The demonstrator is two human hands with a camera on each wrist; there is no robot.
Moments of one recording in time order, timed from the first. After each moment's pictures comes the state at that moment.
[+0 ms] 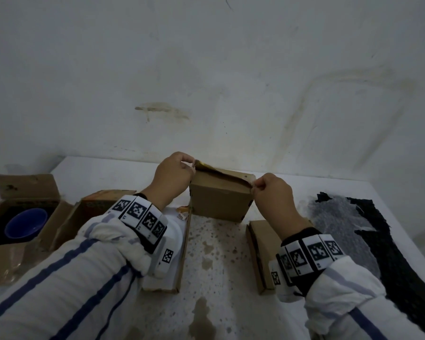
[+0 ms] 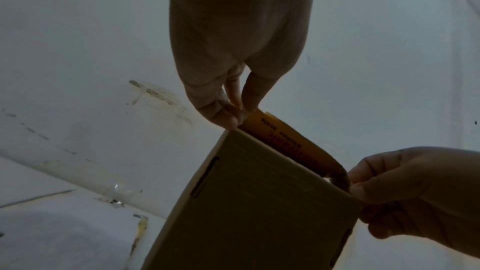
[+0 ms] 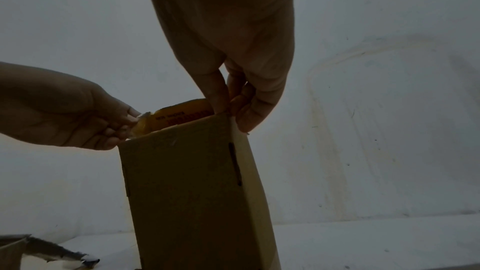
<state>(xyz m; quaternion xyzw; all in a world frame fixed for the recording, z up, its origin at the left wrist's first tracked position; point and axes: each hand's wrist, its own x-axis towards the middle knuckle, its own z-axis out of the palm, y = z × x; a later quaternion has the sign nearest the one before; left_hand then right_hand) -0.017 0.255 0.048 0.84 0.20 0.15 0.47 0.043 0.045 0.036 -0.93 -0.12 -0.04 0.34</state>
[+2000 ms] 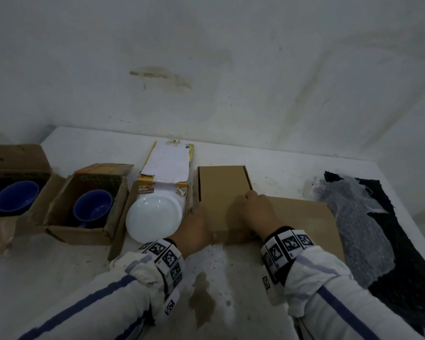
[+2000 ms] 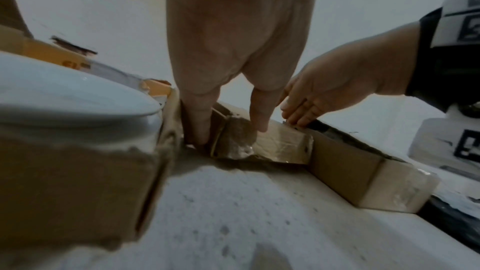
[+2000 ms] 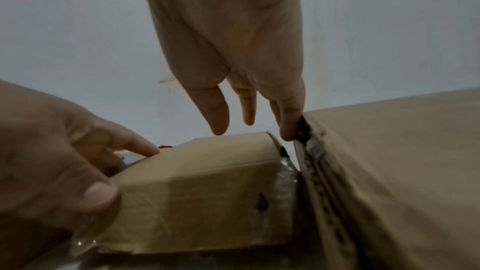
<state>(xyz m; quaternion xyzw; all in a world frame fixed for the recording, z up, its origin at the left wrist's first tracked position) -0.071 0.192 -0.086 0.86 0.14 -0.08 0.49 0.026 0.060 -0.043 -0.96 -0.08 0.24 0.16</state>
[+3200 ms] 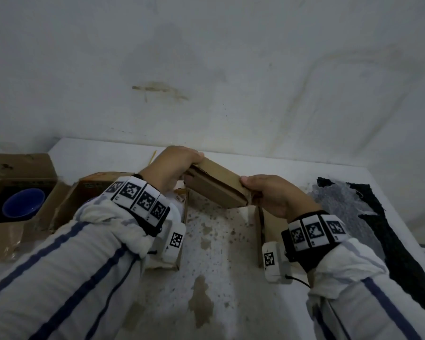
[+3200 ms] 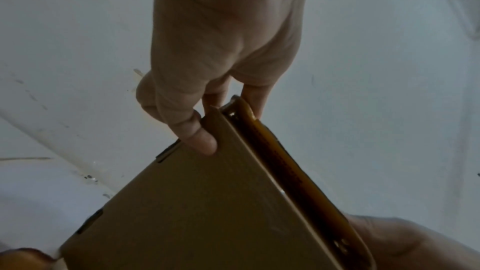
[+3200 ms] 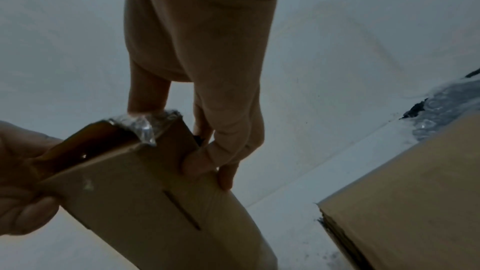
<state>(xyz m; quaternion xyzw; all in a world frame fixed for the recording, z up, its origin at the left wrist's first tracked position) -0.020 0.242 0.048 0.70 0.27 0.04 0.66 0.032 0.034 0.034 -0.70 -0.04 0.35 0.62</state>
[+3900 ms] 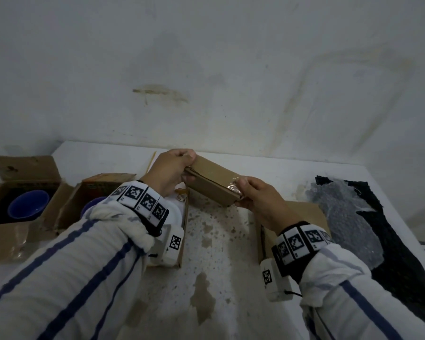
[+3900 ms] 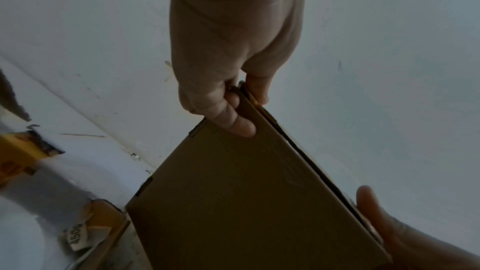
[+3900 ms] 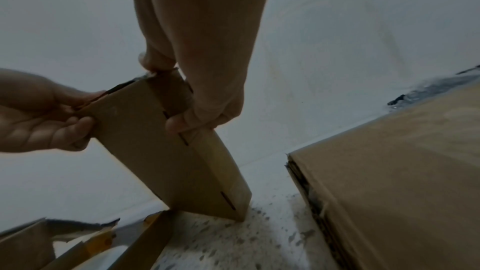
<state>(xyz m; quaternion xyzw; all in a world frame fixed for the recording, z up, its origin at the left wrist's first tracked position) -0.030 0.246 0.030 0.63 0.25 0.08 0.73 0.013 0.035 -0.002 -0.69 -0.10 0.26 0.67</state>
